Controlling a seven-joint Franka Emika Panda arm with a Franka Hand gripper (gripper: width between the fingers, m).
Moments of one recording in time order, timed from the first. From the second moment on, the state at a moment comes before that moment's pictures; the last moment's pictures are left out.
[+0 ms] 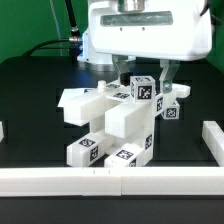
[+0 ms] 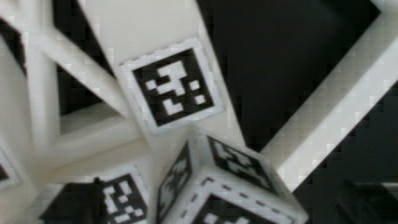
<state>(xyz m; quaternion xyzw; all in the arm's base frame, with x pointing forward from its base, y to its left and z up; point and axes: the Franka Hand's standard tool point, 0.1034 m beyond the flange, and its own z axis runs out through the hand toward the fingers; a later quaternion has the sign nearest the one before) 0.600 0.021 0.115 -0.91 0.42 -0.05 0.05</state>
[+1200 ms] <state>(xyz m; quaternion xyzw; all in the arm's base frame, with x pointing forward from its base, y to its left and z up) 0.600 0.020 0.115 -1.00 0.08 -0.06 0.01</state>
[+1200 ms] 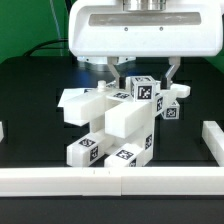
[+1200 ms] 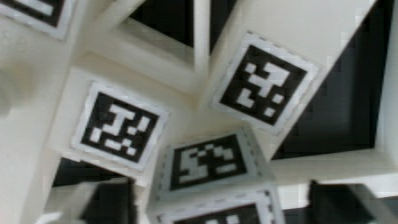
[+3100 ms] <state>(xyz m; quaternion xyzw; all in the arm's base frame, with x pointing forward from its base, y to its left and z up) 0.600 0.025 0.115 -0.84 0.54 -0.04 0.05</state>
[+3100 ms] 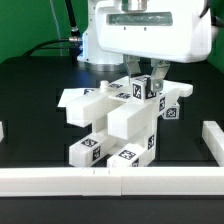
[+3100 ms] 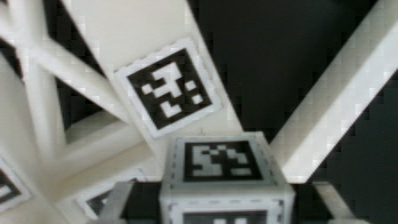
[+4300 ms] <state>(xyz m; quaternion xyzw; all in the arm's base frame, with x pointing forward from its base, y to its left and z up) 0.600 0.039 0.114 -0.63 0.77 -0.01 0.08</state>
